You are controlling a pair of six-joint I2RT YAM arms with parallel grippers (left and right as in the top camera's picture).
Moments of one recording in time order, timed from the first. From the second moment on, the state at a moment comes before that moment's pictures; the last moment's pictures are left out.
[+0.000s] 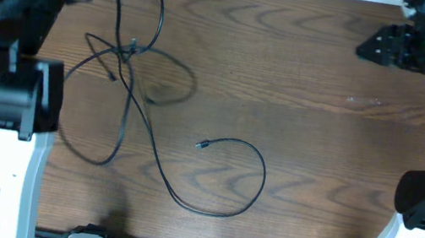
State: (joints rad) left arm 0.00 1.29 1.65 0.25 0.45 -0.72; right arm -0.12 2.08 2.33 -1.58 -0.63 -0.22
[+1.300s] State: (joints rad) left arm -0.01 1.40 1.65 -0.15 0.20 -0.50; right arm 0.68 2.11 2.32 -0.97 -0.73 0.60
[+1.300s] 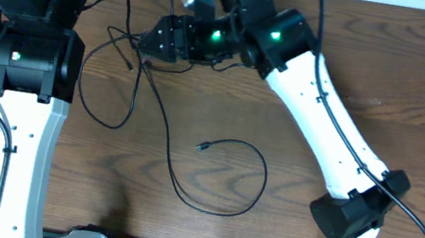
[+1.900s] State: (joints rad) left arm -0.01 1.40 1.65 -0.16 0.17 -0.47; right arm 0.75 2.25 2.31 -0.91 -0.73 0.63
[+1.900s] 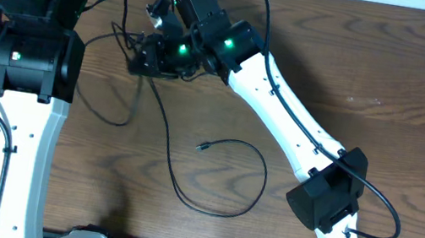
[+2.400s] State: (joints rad) left arm 0.17 1.39 1.65 -0.27 0.02 -0.28; right arm 0.33 2.10 2.30 -1.35 -0.34 0.28
